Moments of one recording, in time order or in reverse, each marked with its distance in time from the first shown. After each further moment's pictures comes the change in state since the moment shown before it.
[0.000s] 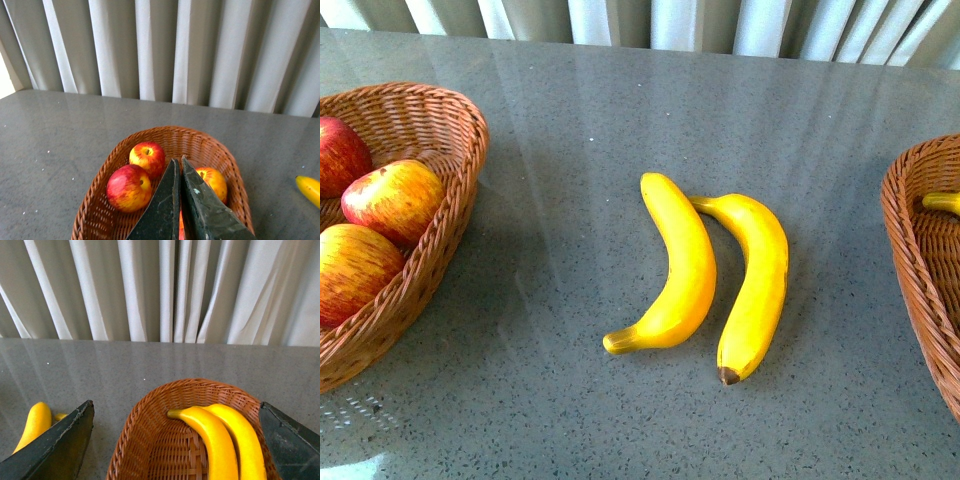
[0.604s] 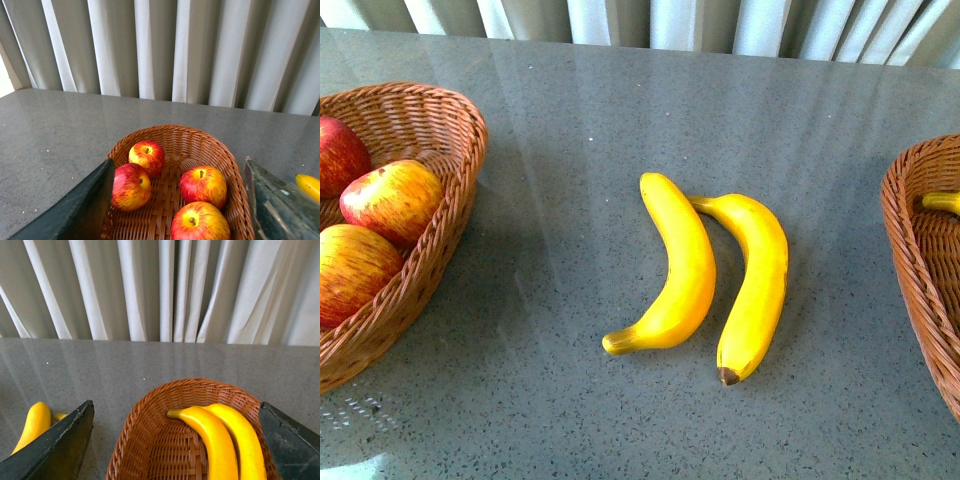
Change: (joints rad) left arm 0.000 -0.001 0.000 0.000 0.000 0.000; right arm 0.000 0.000 0.000 0.000 0.000 0.000
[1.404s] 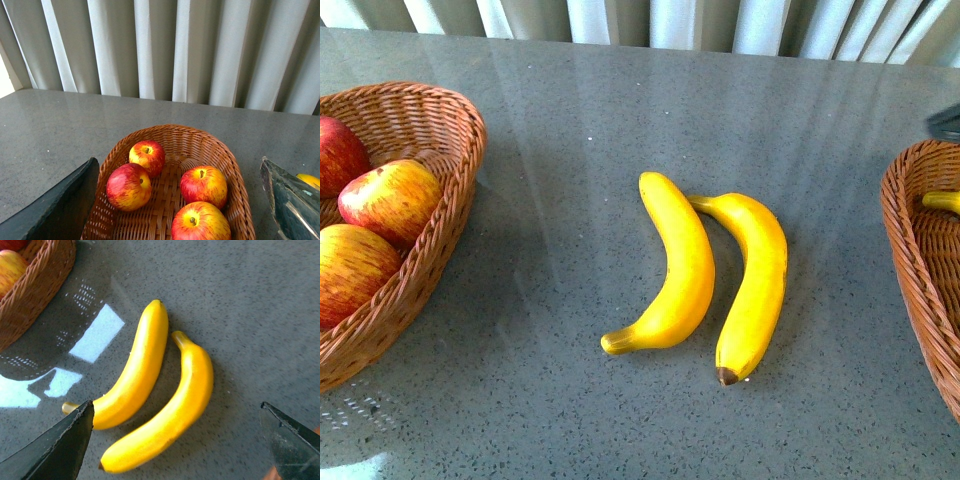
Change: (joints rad) left arm 0.000 0.000 0.000 0.000 0.000 0.003; right arm 0.286 1.611 0.906 -0.116 -0.328 -0.146
